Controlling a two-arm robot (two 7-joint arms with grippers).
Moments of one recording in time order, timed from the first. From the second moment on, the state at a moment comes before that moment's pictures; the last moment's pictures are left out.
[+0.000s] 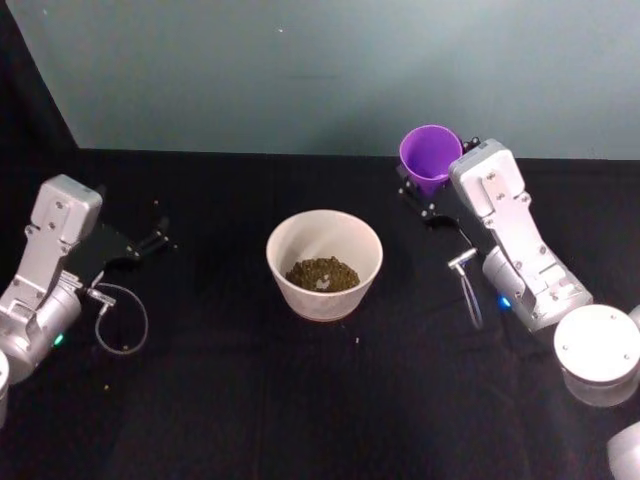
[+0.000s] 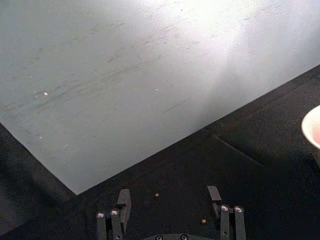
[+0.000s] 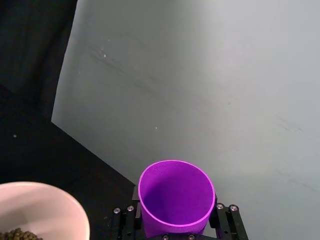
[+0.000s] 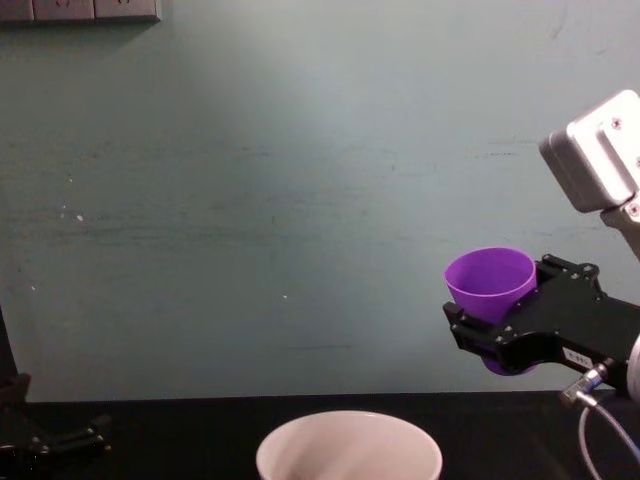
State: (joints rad) left arm -0.20 0.60 0.45 -1.41 -0.25 -0.12 0.03; right arm 0.19 0.20 -0.26 -1.54 -0.29 -0.04 0.14
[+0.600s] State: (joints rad) left arm -0.20 0.60 0.45 -1.41 -0.25 -0.12 0.03; right arm 0.19 0.20 -0.26 -1.54 -0.29 -0.04 0.14
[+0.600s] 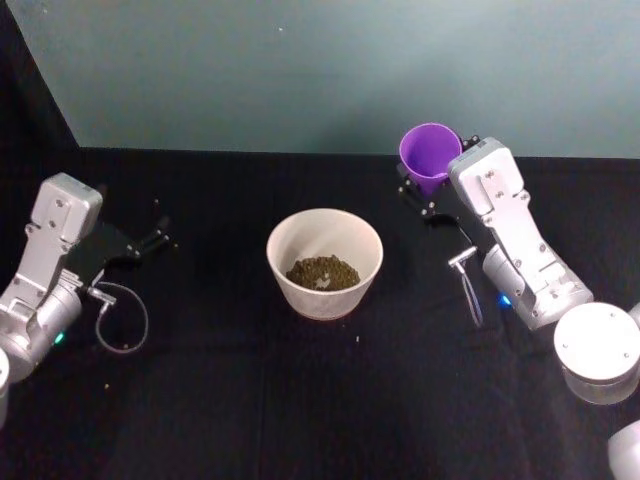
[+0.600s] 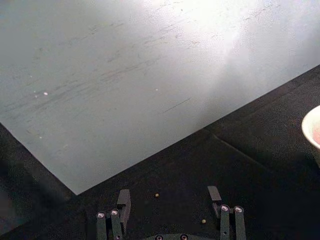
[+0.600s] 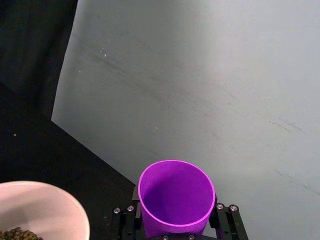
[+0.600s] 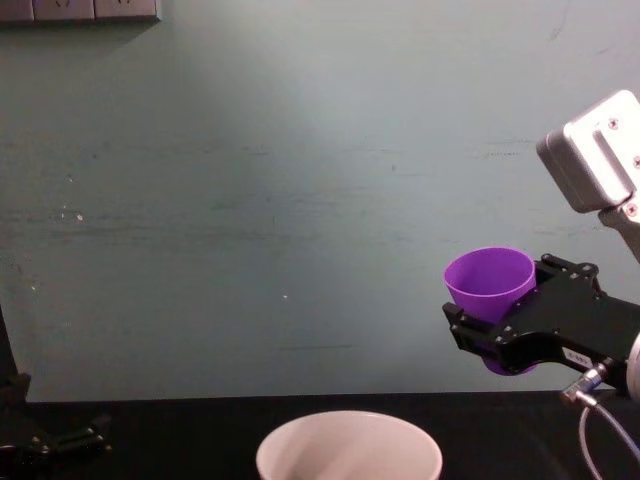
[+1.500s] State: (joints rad) left arm -0.20 0.60 0.45 -1.41 -0.25 -0.12 0.03; right arm 0.18 0.20 -0.17 -1.42 0.07 -0.19 0.30
